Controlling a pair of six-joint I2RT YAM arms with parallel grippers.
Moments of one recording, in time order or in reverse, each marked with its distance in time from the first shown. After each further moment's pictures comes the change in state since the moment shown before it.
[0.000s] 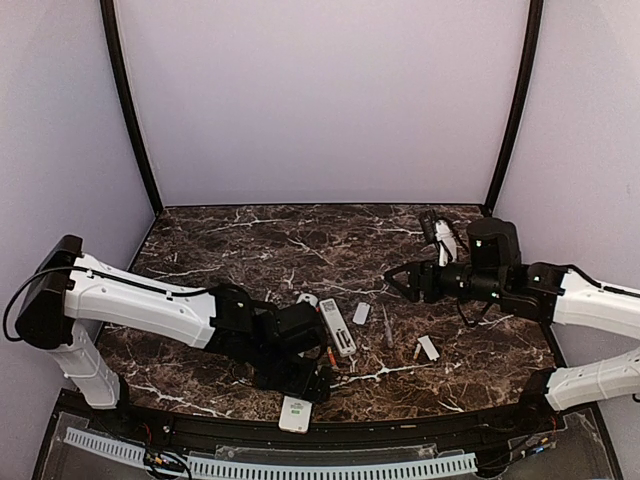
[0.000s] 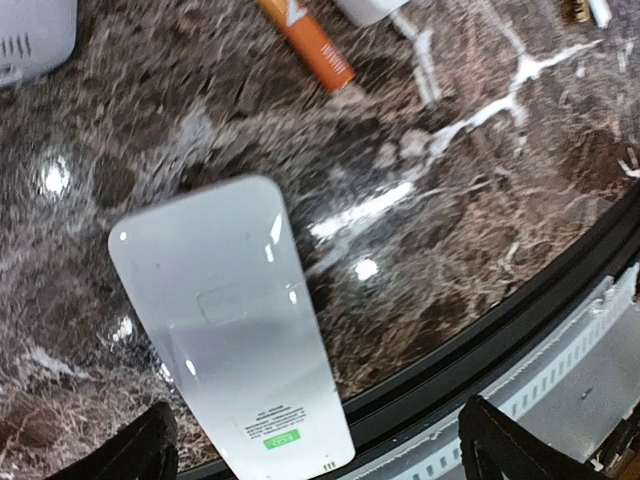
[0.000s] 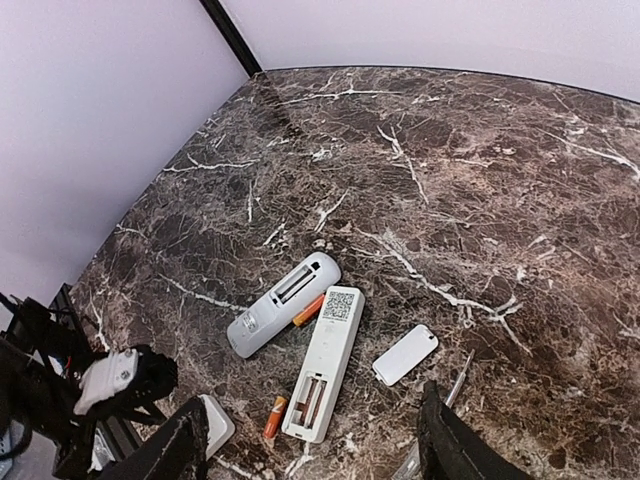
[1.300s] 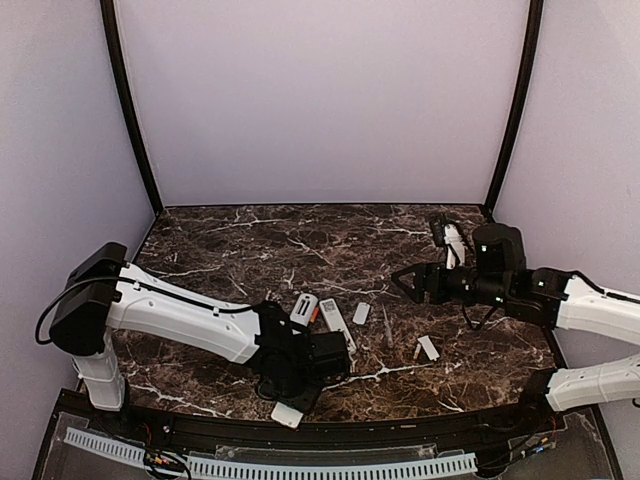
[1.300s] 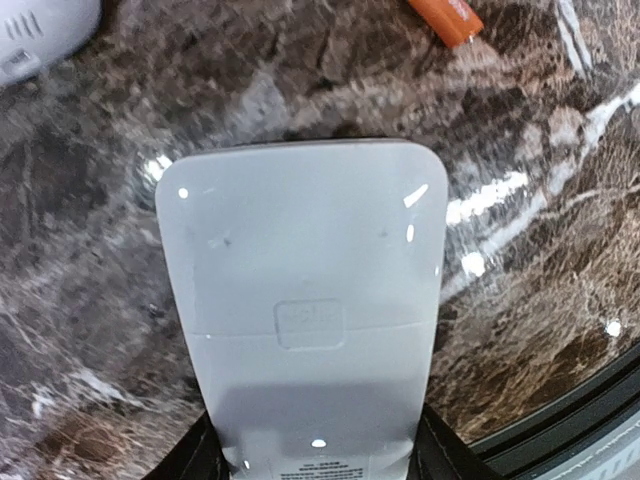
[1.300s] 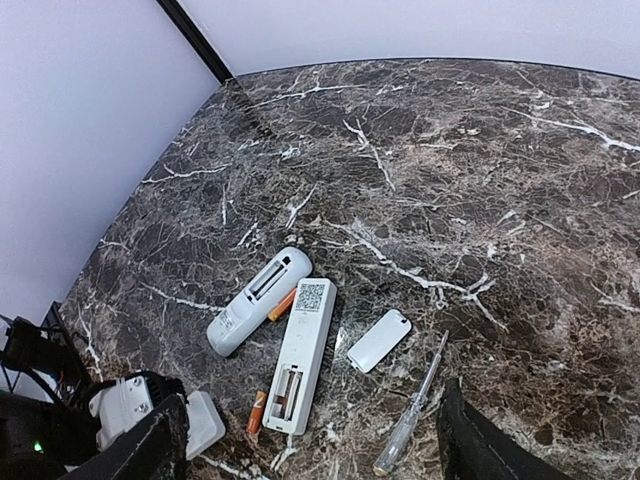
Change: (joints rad) left arm -0.081 0.219 0.154 -0.237 -0.166 0.001; right arm -0.028 -0.046 -0.051 -0.006 0.049 0.040
